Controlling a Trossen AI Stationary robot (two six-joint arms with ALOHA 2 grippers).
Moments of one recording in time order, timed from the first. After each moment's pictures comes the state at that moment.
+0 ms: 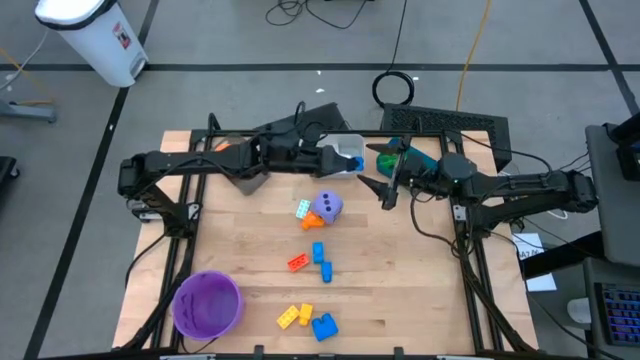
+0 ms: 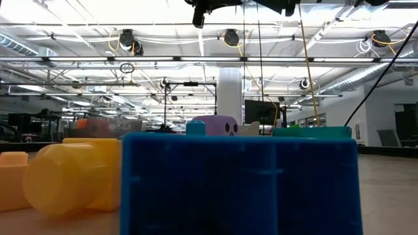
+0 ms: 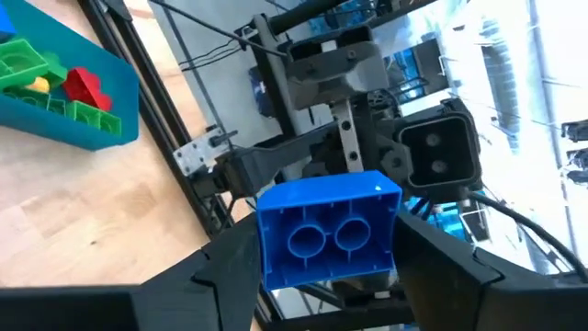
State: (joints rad) left arm 0.16 1.60 1.43 0.03 0.14 -1.14; right arm -0.07 1.01 0.74 0.47 0.18 -0.11
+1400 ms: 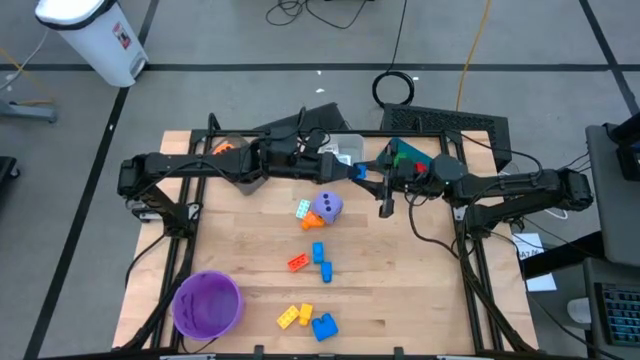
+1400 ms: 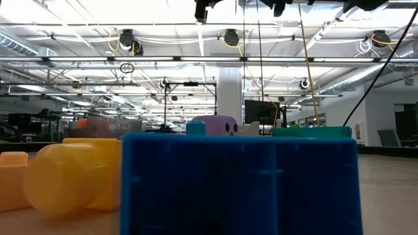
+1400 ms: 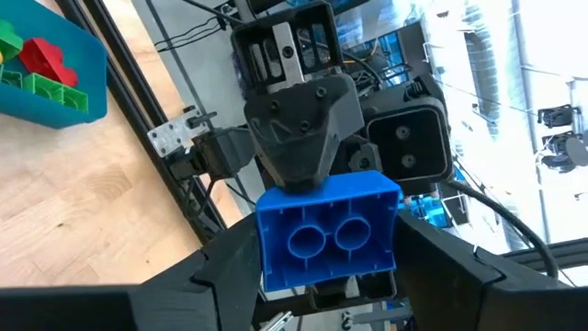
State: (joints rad) left arm 0.13 1.60 1.43 0.06 0.16 -1.15; right arm -0.07 1.09 0.74 0.57 0.02 -0.07
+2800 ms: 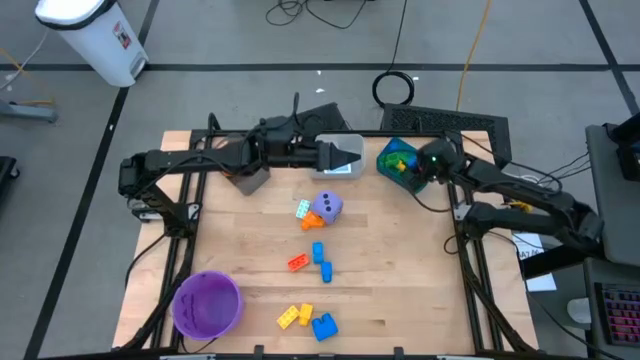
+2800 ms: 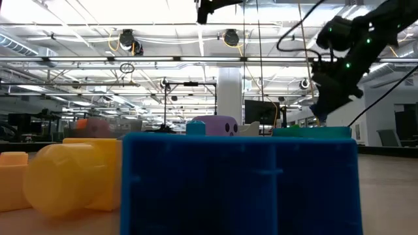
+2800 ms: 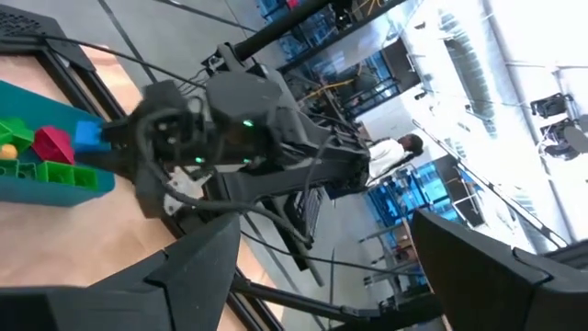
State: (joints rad) left arm 0.19 1.60 1.43 0.13 0.17 -1.01; right arm -0.67 0.87 0.54 -0.49 0.16 0.20
